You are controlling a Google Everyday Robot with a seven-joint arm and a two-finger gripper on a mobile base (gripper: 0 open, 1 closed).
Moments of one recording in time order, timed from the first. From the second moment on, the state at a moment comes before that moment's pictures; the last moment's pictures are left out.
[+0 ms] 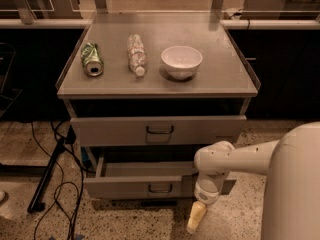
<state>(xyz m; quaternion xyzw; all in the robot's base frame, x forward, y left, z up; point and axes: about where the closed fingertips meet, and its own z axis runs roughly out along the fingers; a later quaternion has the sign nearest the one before) 0.429 -0.162 0.418 0.46 -0.88 -0.08 0.09</state>
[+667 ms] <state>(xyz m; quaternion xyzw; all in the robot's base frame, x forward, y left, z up) 0.429 -0.162 0.418 0.46 -0.88 -0.08 0.09</state>
